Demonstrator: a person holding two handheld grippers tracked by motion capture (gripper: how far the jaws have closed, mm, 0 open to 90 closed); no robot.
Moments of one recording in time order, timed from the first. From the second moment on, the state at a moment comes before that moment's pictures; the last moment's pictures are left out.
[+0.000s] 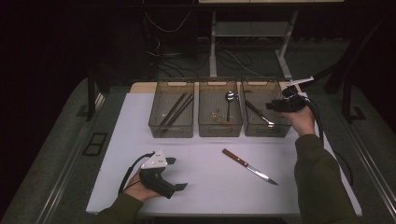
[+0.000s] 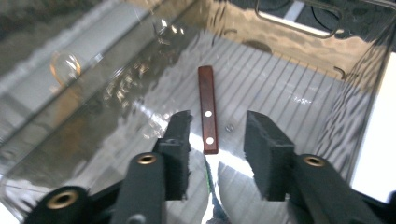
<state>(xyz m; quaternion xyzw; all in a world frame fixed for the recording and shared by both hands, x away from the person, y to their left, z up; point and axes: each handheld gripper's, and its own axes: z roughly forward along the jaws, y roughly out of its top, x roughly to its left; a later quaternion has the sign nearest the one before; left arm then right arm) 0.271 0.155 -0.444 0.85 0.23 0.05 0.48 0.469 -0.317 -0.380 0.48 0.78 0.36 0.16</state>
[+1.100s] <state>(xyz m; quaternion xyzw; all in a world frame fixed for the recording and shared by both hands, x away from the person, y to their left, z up) 0.270 0.155 -0.444 0.85 0.23 0.06 0.47 0.356 -0.279 -0.352 0.40 0.83 0.38 0.13</state>
